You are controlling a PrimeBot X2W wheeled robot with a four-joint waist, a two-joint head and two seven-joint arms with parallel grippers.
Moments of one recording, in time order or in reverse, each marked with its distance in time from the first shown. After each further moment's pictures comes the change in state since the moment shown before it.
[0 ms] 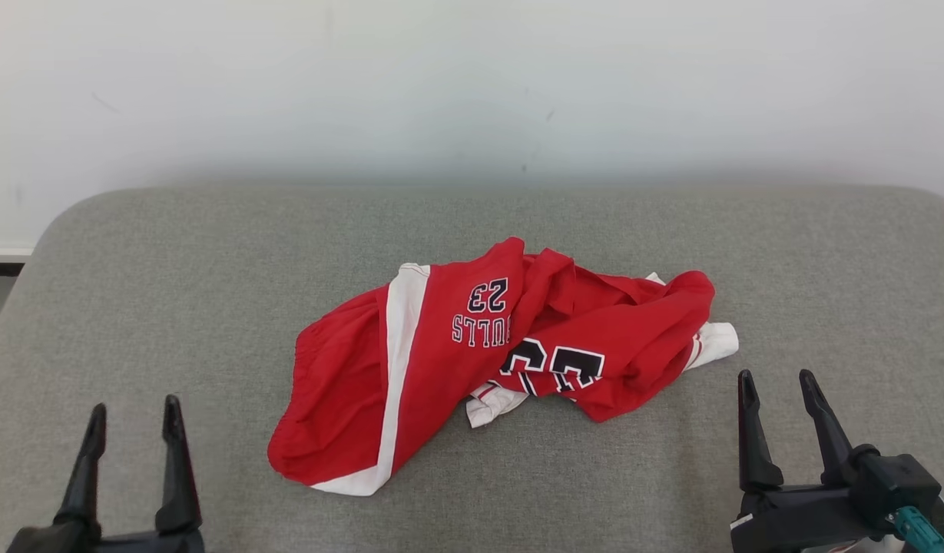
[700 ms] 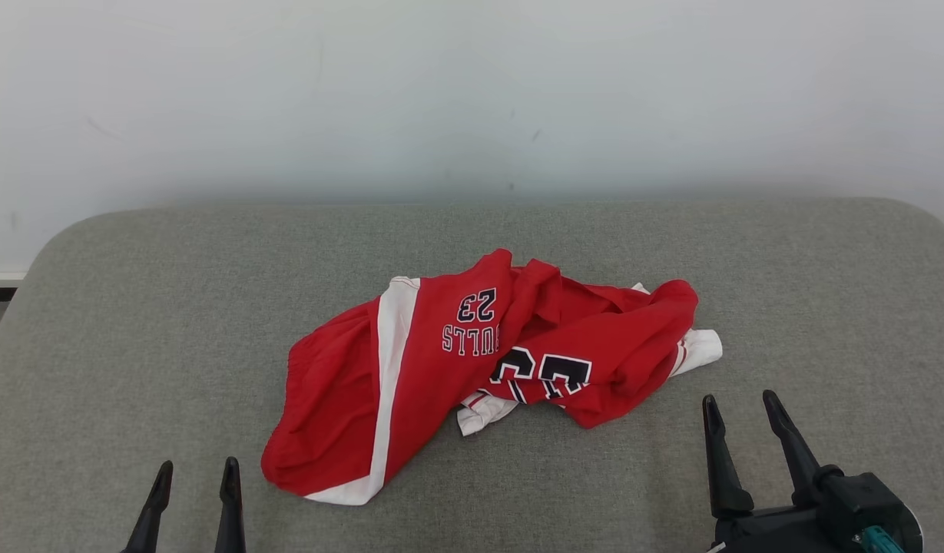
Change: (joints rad) left arm 0.077 -0.121 0.058 0.095 0.085 -0.183 0.000; right arm 0.042 0.000 0.067 -0.018 -0.025 0.000 0.000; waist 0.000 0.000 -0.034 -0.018
